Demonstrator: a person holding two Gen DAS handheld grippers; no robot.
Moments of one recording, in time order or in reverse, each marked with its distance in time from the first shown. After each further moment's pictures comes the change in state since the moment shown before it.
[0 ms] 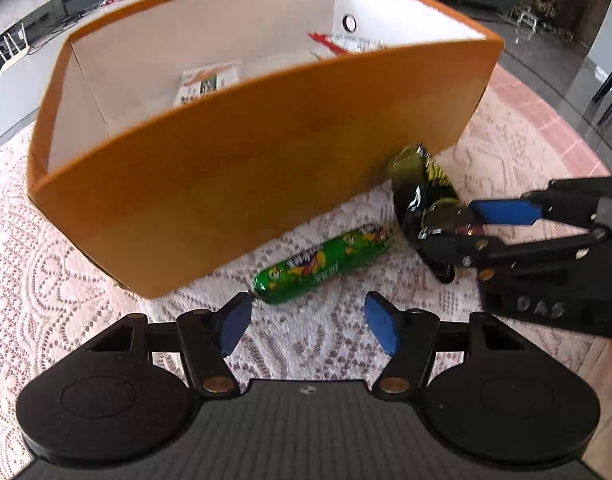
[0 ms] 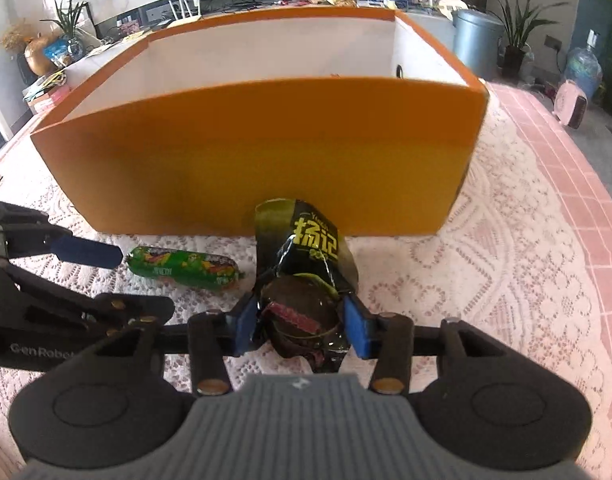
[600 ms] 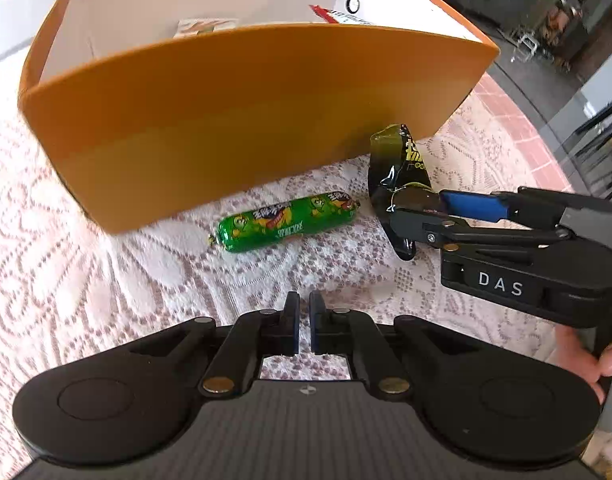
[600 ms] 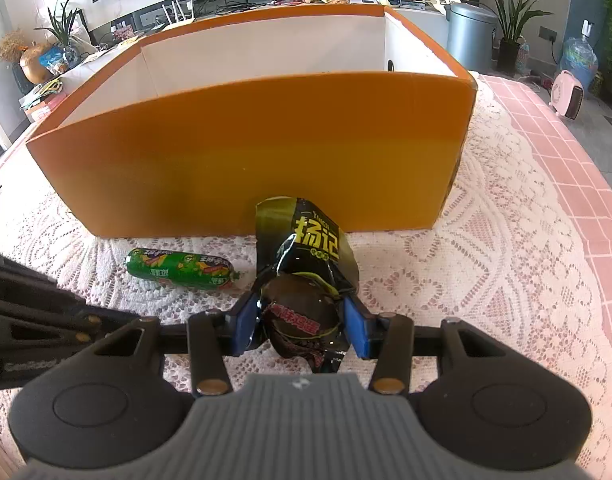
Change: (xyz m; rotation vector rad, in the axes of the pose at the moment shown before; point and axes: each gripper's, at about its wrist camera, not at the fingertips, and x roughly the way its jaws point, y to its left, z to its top) left arm -0.003 0.011 -0.010 -0.165 0.073 -0.158; right arm 0.001 -0.005 0.001 0.023 -0.002 0.003
